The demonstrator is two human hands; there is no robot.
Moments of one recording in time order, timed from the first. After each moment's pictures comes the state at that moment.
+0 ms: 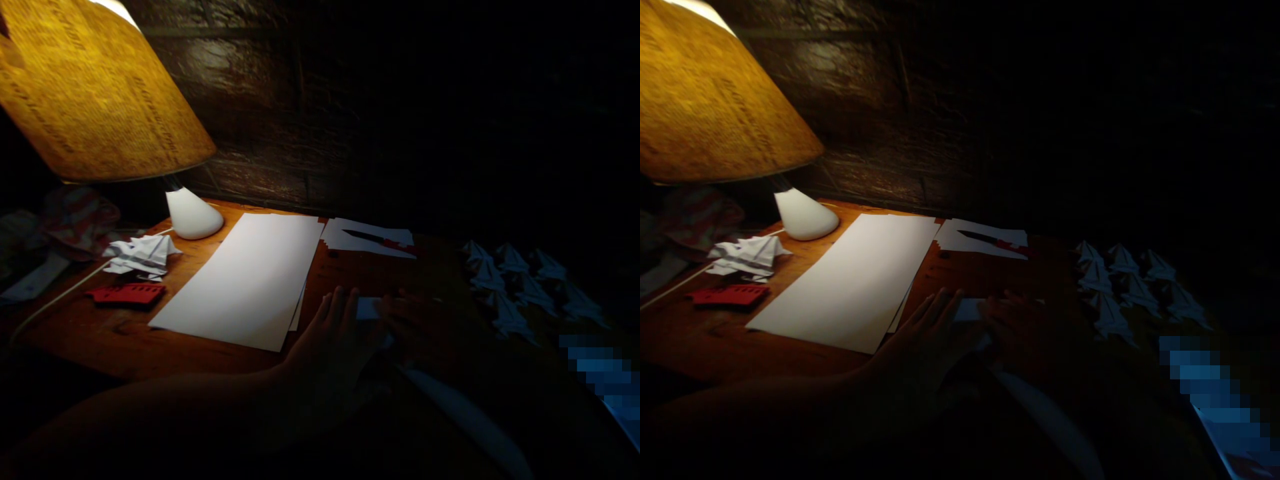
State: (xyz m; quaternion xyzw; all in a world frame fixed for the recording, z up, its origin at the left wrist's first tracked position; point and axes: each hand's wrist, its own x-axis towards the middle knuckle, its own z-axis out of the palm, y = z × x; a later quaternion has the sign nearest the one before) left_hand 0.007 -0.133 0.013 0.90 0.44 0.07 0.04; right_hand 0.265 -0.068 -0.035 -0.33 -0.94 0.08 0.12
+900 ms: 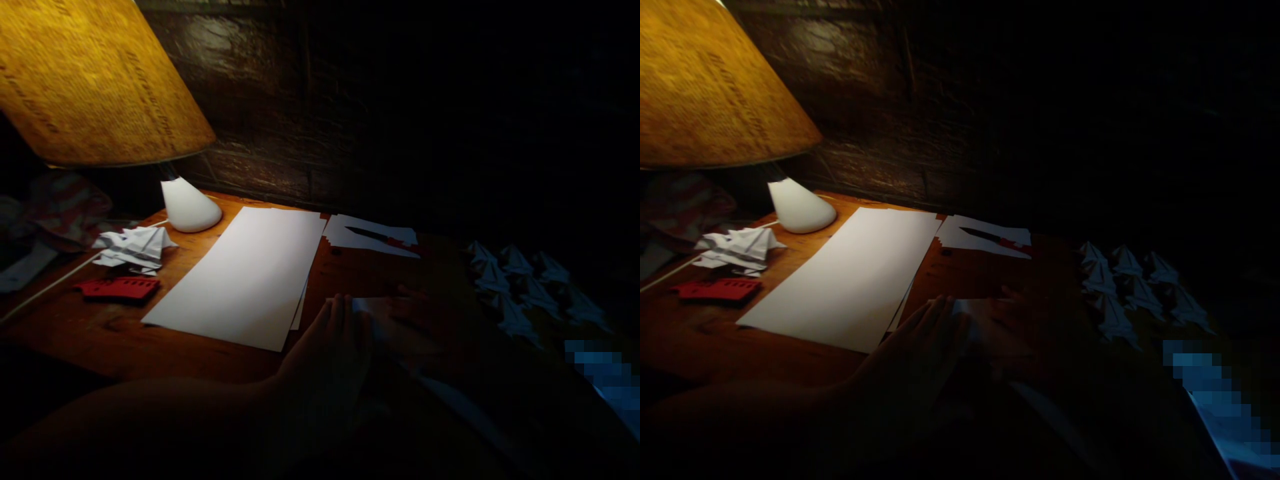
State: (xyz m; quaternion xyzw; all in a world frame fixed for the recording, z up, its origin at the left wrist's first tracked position) left_hand 0.003 -0.140 0.011 0.90 0.43 0.02 -0.03; right_hand 0.269 -0.057 -0.032 -0.26 -0.94 0.12 0.17
